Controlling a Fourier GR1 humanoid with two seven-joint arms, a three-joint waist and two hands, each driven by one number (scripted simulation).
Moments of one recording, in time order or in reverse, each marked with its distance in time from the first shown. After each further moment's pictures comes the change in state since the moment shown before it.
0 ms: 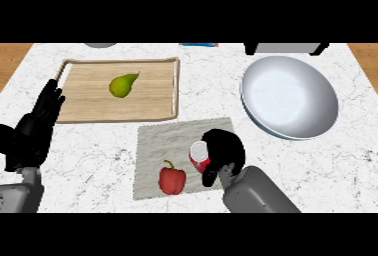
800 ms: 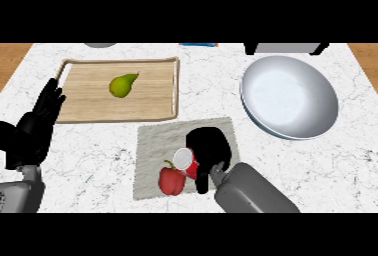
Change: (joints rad) left arm -0.014 -0.031 0.042 0.017 -0.036 -0.044 0.007; right arm -0.086 -0.018 0.109 0.100 0.081 -0.042 -0.276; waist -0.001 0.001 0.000
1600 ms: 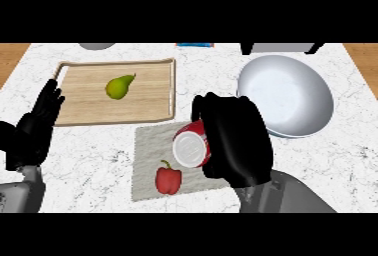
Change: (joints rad) left arm 0.003 -0.018 0.017 -0.006 -0.016 0.001 0.010; right arm -0.098 -0.095 -0.083 -0.553 0.247 0.020 0.142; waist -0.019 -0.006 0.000
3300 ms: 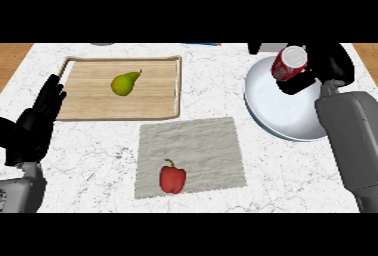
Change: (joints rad) left arm -0.028 -0.026 0.030 -0.012 -0.032 -0.053 0.014; right arm -0.126 -0.190 -0.652 0.708 -0.132 -0.175 -0.585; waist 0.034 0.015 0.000
